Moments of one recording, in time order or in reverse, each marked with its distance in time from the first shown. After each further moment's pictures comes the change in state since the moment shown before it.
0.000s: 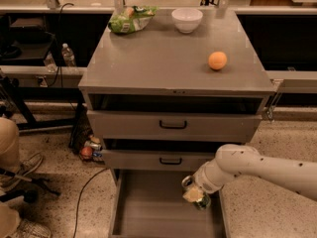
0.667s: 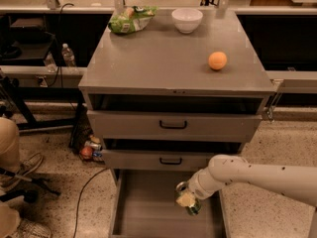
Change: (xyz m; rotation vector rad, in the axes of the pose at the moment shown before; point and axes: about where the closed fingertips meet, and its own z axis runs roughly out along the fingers) arm 0.008 -0.003 0.058 -0.015 -0.038 0.079
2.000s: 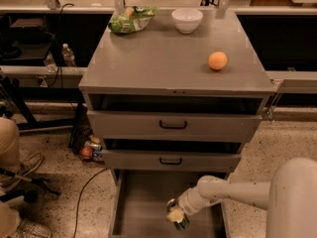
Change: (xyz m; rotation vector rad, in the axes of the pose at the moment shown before) arm 0.042 -0.001 0.147 -0.112 -0.048 0.042
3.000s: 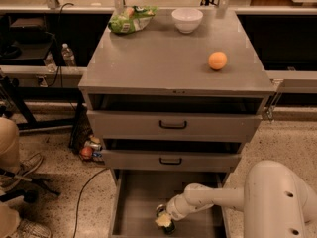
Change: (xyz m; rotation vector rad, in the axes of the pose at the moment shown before) arm -0.003 0.000 0.087 -0.035 -0.035 0.008
